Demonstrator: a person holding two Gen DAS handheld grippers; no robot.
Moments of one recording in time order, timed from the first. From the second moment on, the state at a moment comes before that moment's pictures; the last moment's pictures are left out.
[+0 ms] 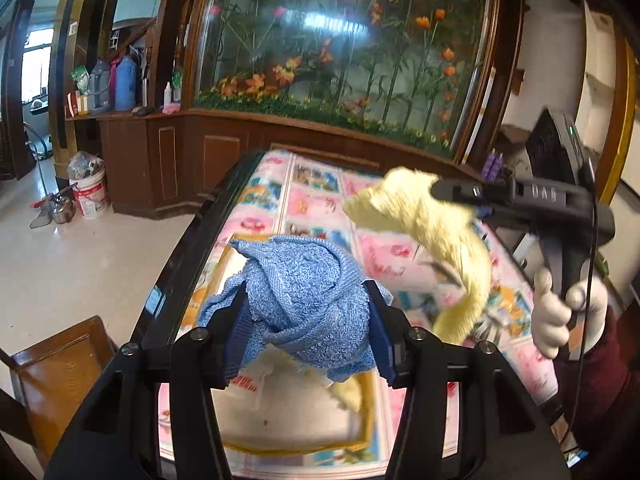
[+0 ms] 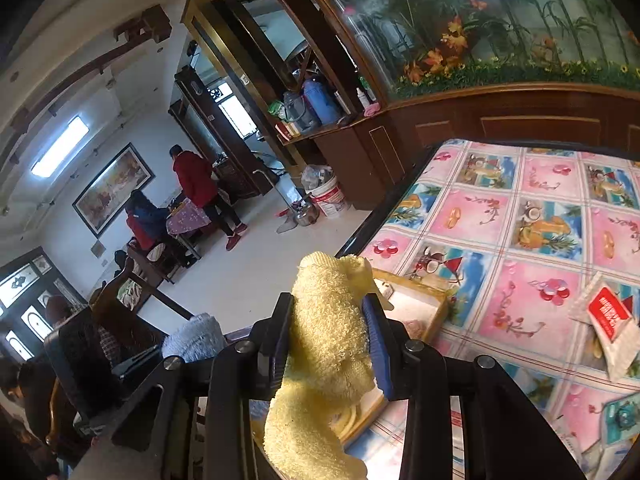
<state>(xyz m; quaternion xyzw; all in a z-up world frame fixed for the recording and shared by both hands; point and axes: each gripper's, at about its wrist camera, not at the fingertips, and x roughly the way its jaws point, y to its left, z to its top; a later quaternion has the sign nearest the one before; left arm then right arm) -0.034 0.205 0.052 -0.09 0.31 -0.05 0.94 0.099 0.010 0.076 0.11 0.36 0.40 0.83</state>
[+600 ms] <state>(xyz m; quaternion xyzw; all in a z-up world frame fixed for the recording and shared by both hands) 0.000 0.196 -0.042 0.00 0.42 0.03 0.91 0.175 0.111 -0.057 0.01 0.46 0.30 0.83</state>
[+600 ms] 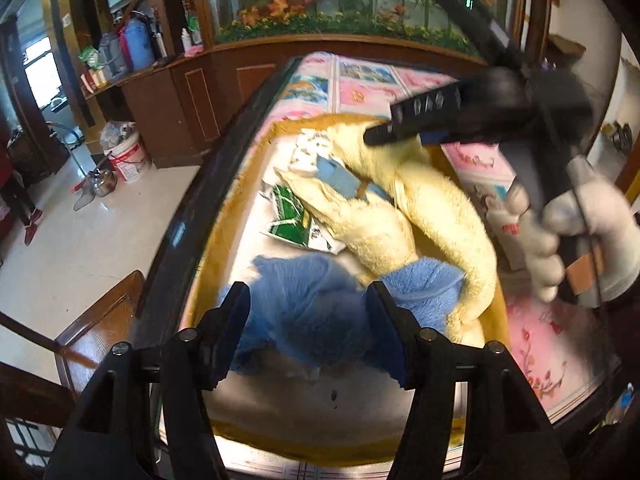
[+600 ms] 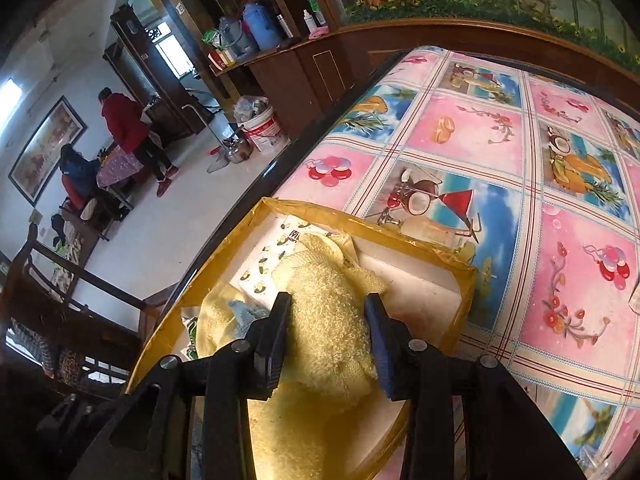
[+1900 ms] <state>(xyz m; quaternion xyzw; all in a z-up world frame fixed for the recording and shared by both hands) -0.048 0.121 0.047 -0.17 0.23 -0.07 0.96 0.020 -0.078 0.036 0.03 0.25 0.26 0.93</state>
